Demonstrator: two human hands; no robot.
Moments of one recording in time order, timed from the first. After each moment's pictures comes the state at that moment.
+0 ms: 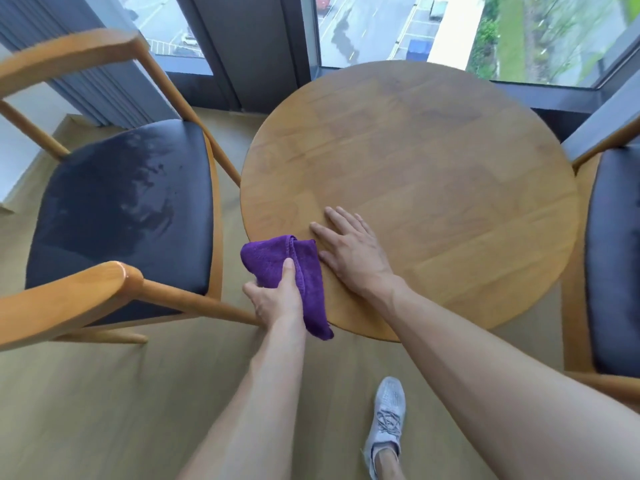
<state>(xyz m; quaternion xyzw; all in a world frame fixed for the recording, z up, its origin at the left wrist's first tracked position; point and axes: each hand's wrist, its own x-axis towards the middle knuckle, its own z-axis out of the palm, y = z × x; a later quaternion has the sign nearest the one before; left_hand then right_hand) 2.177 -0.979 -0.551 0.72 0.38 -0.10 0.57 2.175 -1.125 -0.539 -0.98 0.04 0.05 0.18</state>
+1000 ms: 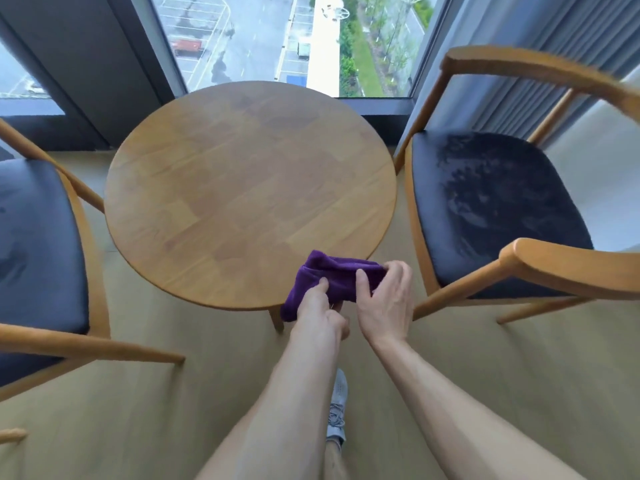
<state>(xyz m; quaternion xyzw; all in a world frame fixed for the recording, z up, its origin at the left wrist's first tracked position) 2.017 -1.114 -0.492 0.42 0.47 -0.46 0.62 1.938 -1.160 -0.522 -0.77 0.55 -0.17 0.26</state>
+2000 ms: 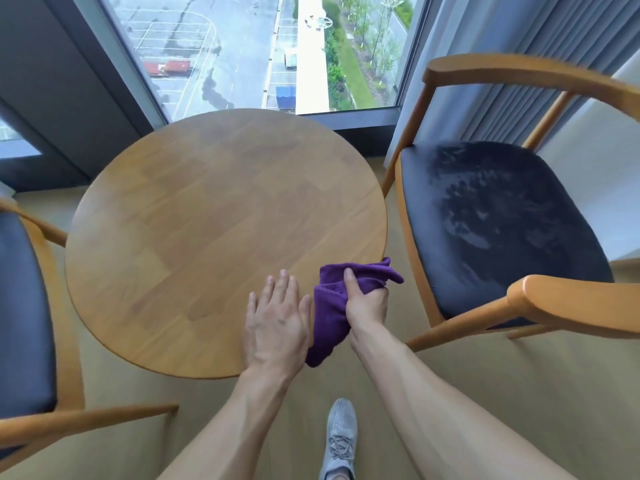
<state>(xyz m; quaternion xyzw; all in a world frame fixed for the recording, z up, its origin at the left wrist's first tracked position) 2.078 -1.109 -0.532 0.92 -0.37 -0.14 0.08 2.008 -1.228 -0.566 -0.39 0.66 -0.24 0.59</state>
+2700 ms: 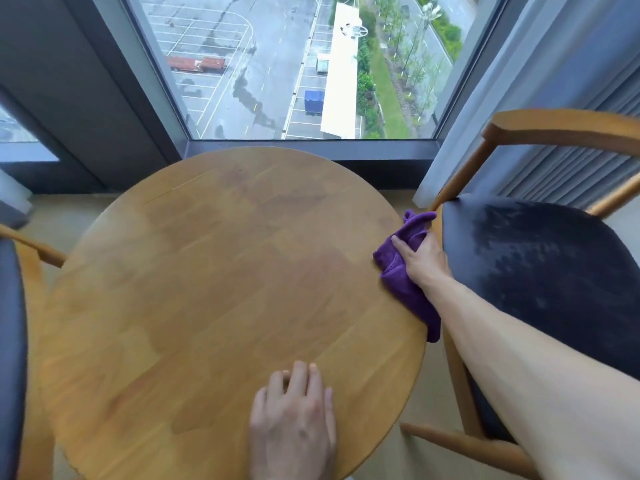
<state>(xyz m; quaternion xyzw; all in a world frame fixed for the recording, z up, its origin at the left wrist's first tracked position) 2.099 -1.154 -0.521 0.92 -0.39 -0.02 0.06 2.108 -1.461 -0.539 -0.72 0.57 -0.07 0.39</state>
